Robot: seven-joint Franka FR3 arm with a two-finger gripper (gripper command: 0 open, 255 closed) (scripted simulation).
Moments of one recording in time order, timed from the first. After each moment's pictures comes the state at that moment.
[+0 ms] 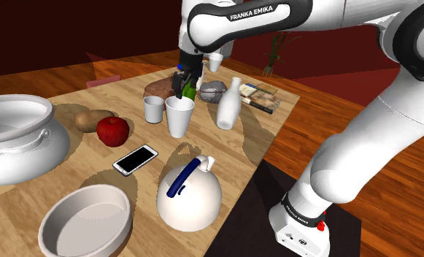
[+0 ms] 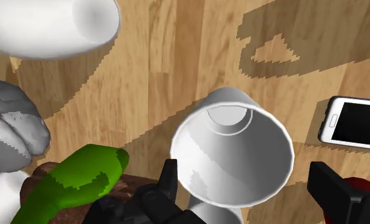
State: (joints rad) arm 0.01 -0.15 0.15 -2.11 -0.09 2.06 -0.01
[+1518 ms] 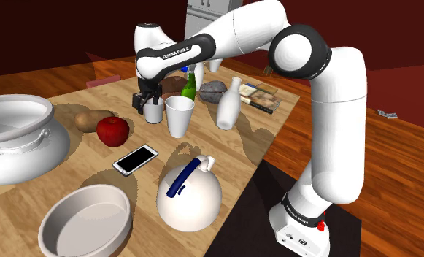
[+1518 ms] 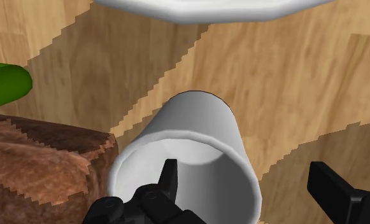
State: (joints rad) arm 0.05 0.51 0.15 -1.60 -0.17 2.19 0.05
